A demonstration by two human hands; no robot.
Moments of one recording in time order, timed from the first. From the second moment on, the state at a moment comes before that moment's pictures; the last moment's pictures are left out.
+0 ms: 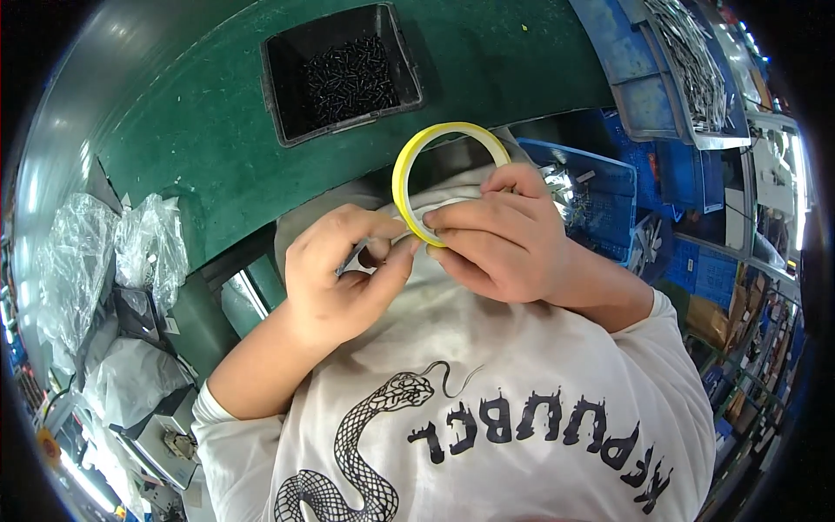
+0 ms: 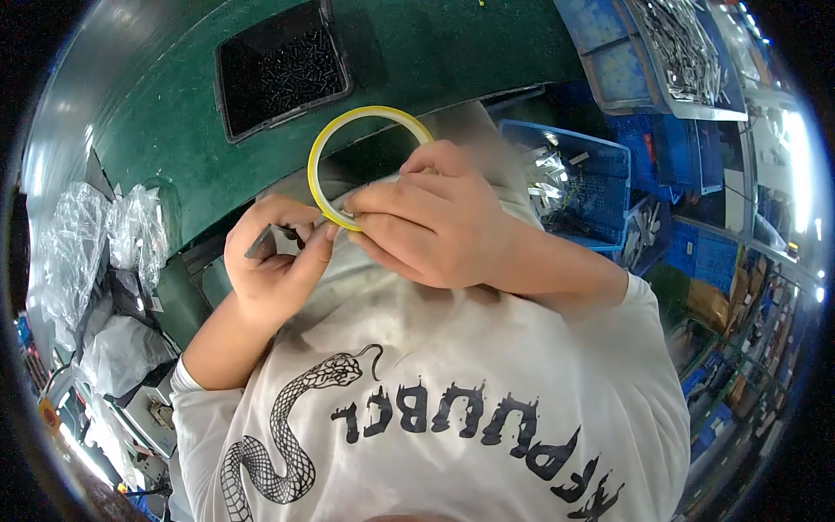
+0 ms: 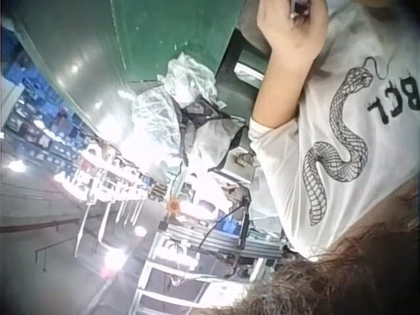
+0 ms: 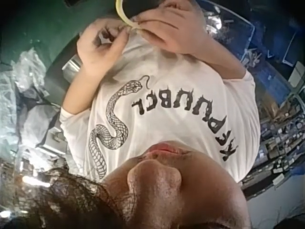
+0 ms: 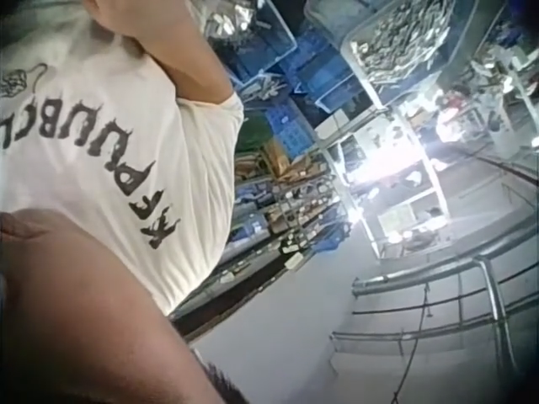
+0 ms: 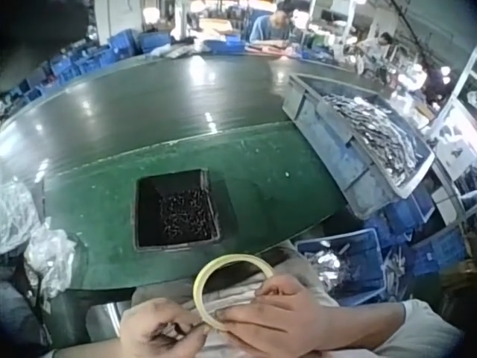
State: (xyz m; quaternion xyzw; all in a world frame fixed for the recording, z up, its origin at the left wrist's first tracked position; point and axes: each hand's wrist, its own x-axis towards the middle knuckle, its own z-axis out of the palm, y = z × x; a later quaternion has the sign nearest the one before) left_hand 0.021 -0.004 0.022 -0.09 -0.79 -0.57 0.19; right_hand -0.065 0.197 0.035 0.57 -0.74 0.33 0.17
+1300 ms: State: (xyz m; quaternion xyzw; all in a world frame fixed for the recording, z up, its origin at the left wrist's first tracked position) left_hand 0.015 -0.006 0.027 -0.07 -0.83 -0.52 0.19; right_hand -0.067 0.196 0.033 0.55 -0.75 0.34 0.12
